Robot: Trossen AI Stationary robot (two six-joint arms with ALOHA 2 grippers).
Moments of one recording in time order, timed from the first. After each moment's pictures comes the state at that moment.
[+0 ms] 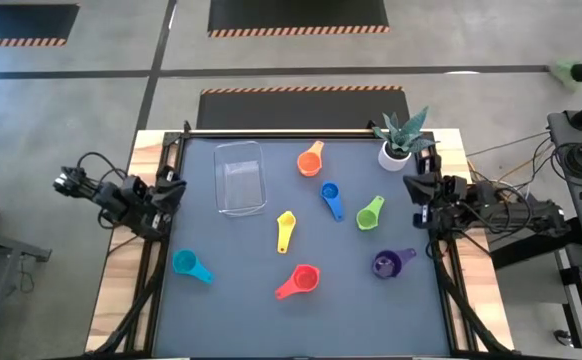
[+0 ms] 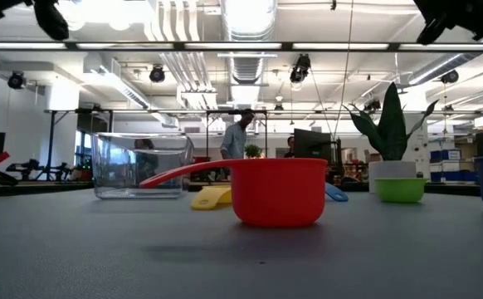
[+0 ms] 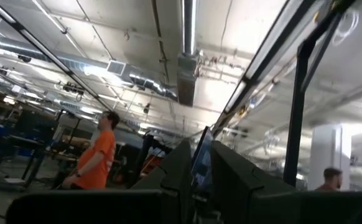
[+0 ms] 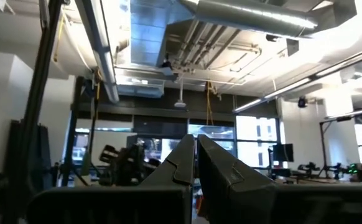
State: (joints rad) left arm -0.46 0.24 0.16 0.83 -0.54 0.11; right arm -0.07 0.25 0.12 0.72 0.07 -0.12
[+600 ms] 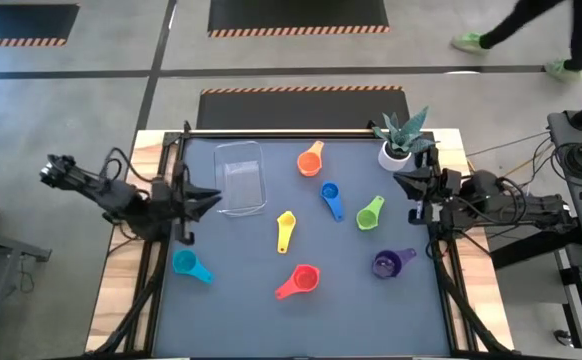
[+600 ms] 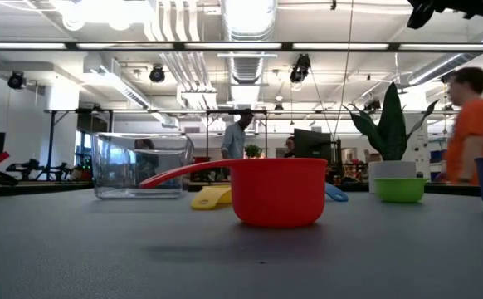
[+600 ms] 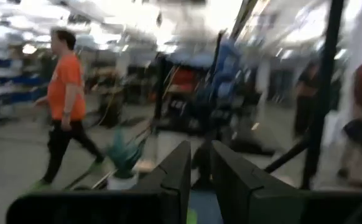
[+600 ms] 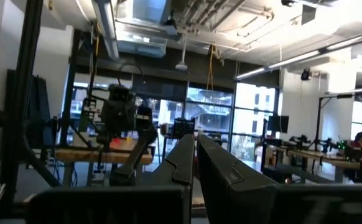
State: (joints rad) left arm -0.46 0.67 0.65 0.22 -0.65 0.06; right arm -0.07 0.36 0.33 0.42 0.07 -0.17
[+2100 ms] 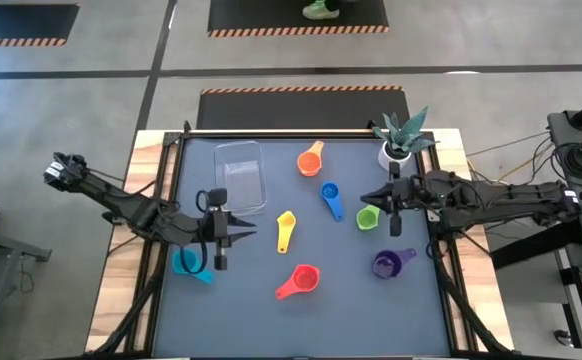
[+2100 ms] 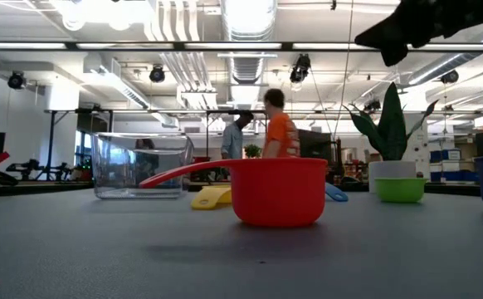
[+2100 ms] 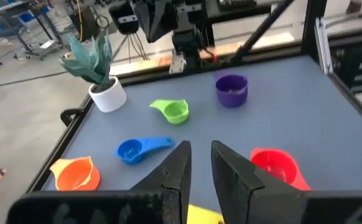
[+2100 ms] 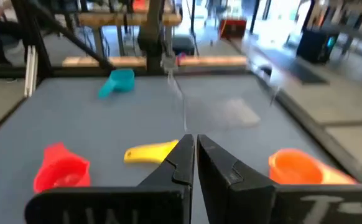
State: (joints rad) left arm -0.45 1.05 0.89 -0.22 -0.57 -0.01; right arm -0.04 0.62 0.50 -0.05 0.03 -0.04
